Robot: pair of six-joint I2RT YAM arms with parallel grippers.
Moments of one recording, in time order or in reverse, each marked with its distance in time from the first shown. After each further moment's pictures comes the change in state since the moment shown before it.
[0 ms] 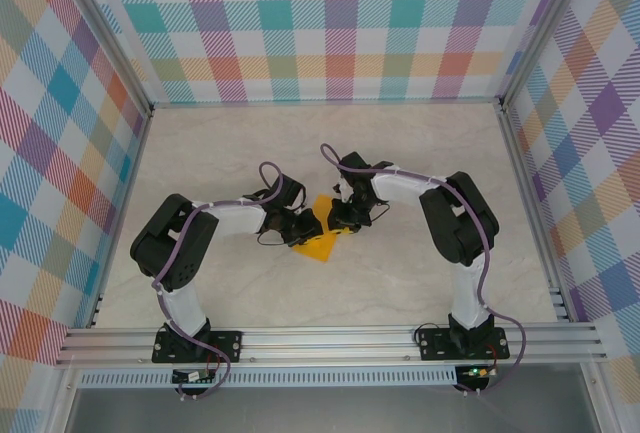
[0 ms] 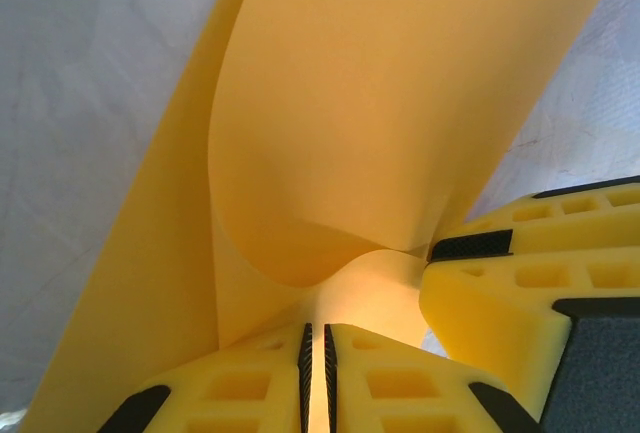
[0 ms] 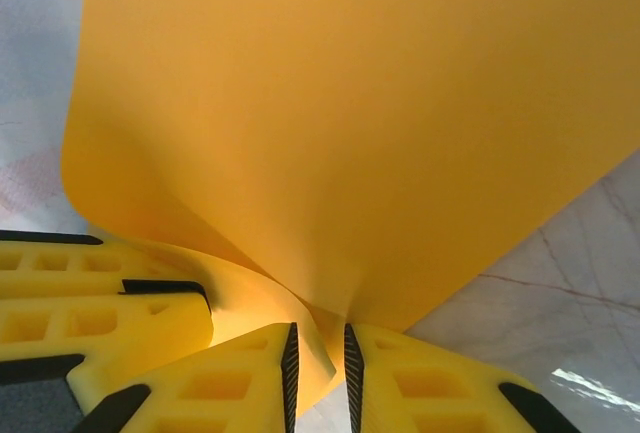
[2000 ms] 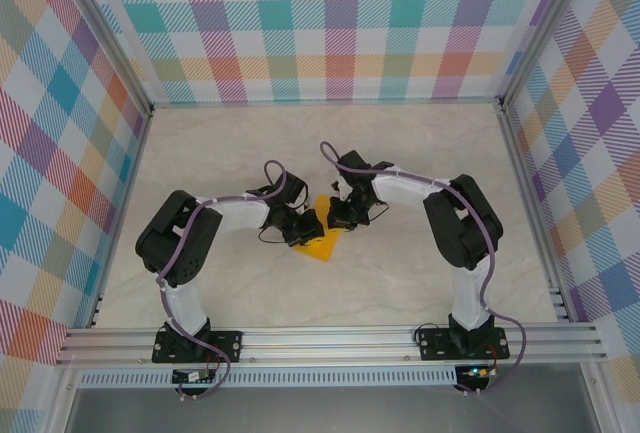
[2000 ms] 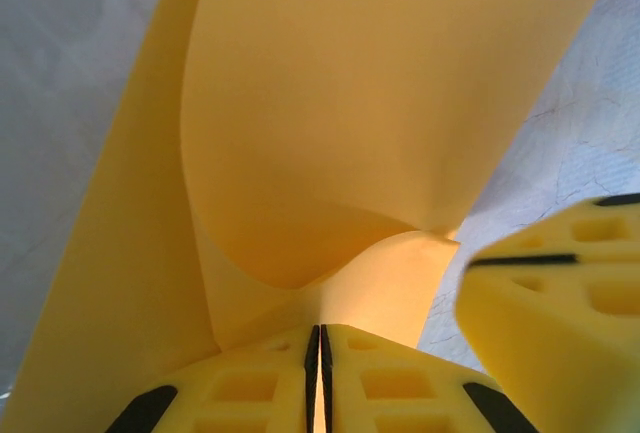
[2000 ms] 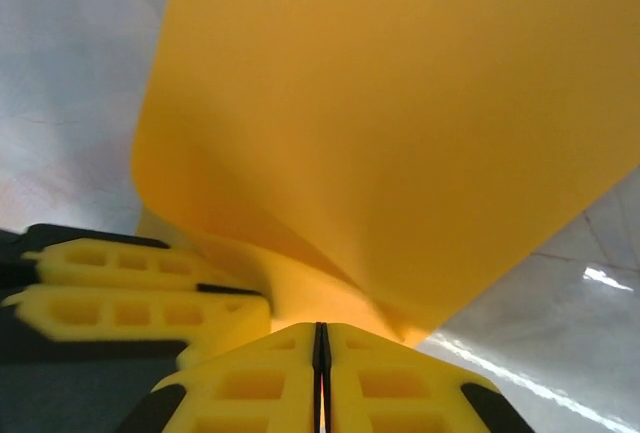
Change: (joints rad) left arm 0.001 0.039 0.062 -0.095 0.048 0.052; right arm 0.013 -0.032 -0.011 0.027 0.008 0.032
